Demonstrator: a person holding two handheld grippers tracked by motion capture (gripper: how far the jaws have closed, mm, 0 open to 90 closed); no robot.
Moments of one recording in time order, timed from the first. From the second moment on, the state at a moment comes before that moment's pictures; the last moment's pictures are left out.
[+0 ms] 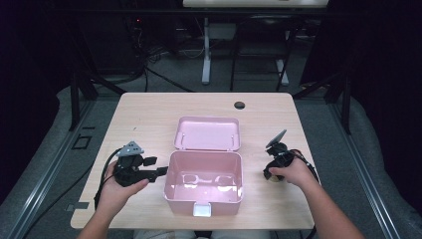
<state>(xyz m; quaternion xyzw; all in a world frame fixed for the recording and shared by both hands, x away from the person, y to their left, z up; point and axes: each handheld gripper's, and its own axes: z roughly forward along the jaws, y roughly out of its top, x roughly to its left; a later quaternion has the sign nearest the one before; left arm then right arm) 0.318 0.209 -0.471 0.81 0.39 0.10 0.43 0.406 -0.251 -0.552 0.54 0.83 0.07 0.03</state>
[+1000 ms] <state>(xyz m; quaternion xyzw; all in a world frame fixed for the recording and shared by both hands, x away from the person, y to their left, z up) 0.318 0.209 -0.471 0.81 0.39 0.10 0.43 0.405 -0.231 -0.493 0.49 0.87 0.06 0.05</state>
